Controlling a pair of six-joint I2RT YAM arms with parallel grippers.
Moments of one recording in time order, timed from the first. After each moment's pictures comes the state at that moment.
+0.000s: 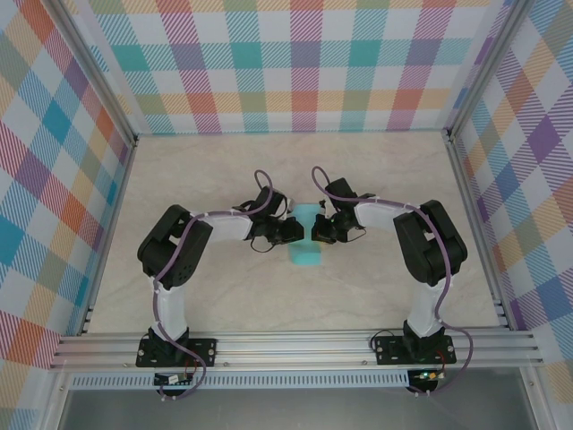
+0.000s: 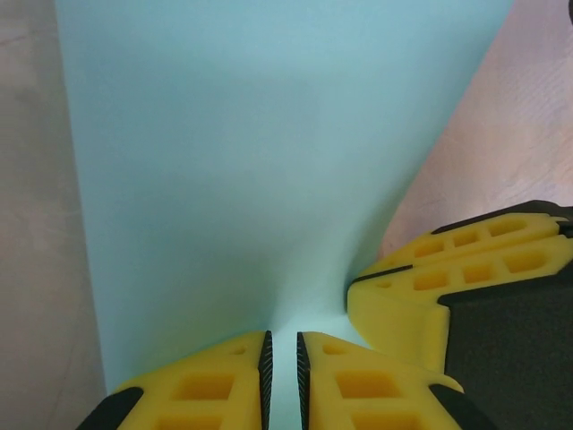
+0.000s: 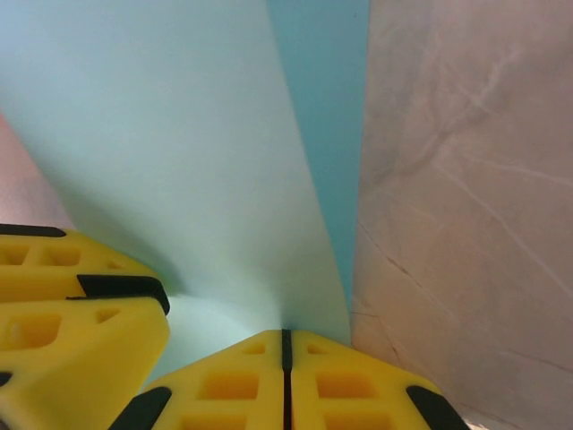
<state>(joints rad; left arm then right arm) -0.60 1.95 1.10 -0.09 0.45 -0.68 0.49 1.90 1.11 -0.44 -0.41 0.56</state>
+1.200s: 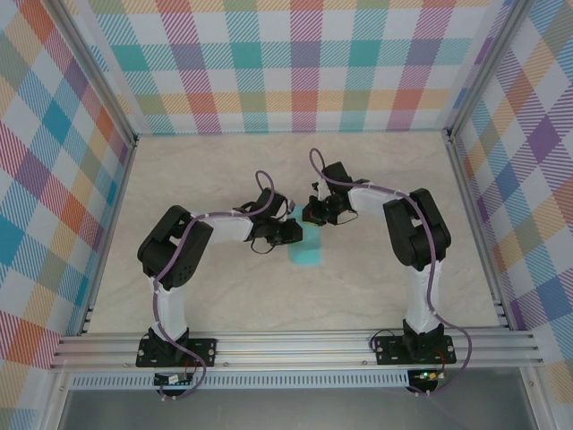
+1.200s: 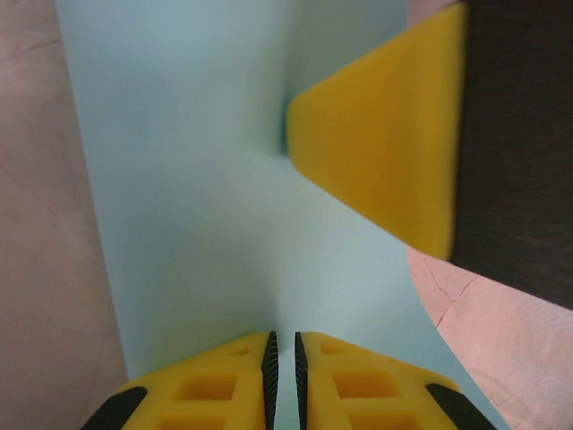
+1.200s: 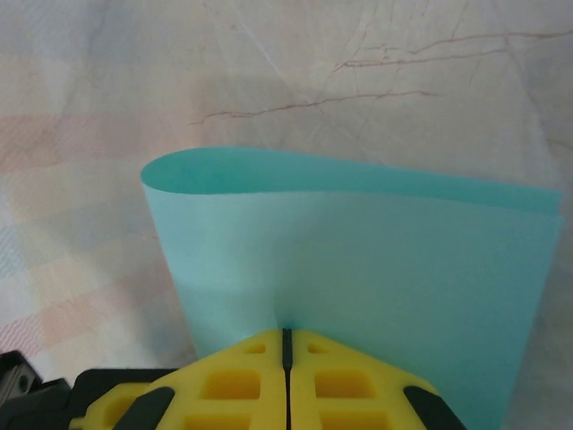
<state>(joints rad) -0.61 1.95 1.09 -0.09 0.40 -0.65 0.45 2.08 1.35 -0.41 -0.54 0.56</state>
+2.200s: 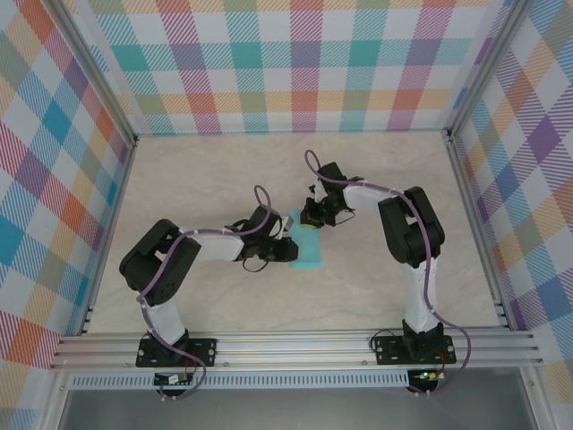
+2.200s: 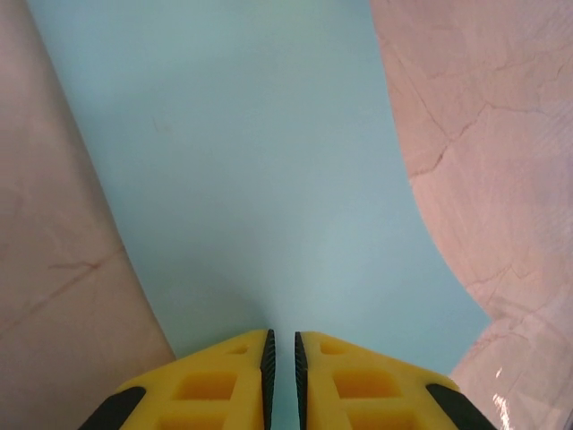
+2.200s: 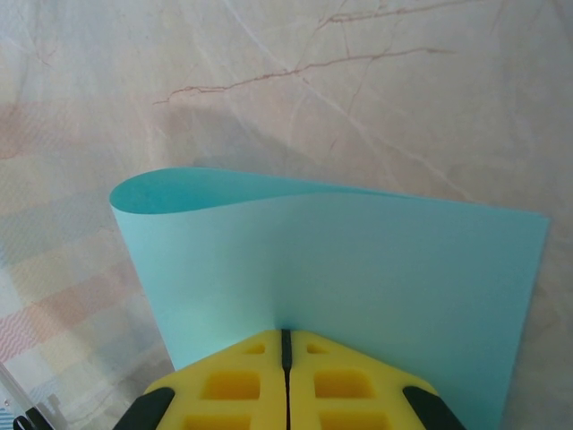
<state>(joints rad) -0.68 1.79 0.85 0.00 0.41 -0.57 0.46 2.12 1.40 -0.50 -0.52 0.56</state>
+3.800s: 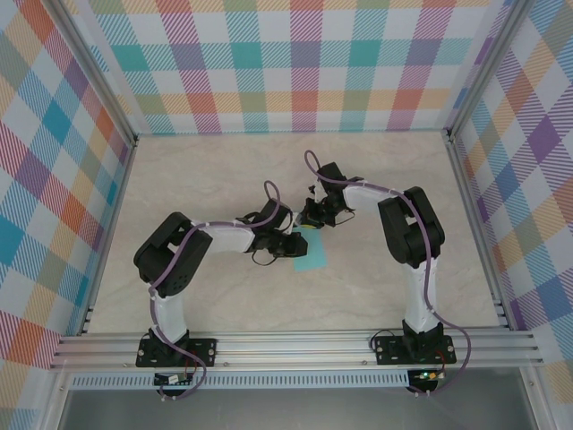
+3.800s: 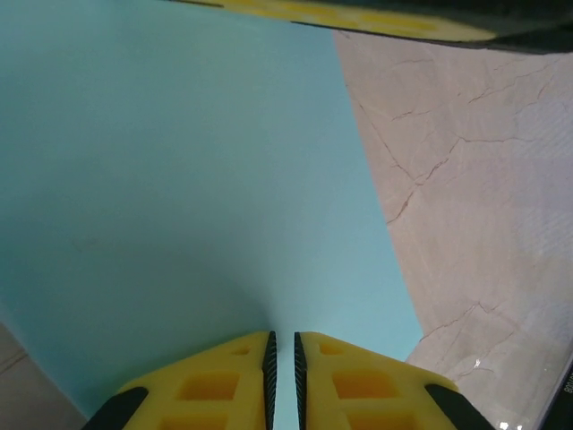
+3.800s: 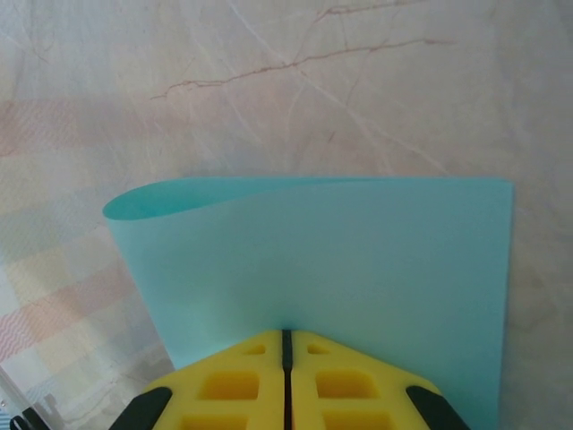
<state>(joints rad) -0.68 1.90 1.00 -0.06 0.45 -0.61 0.46 2.11 1.40 -0.50 -0.52 0.56</state>
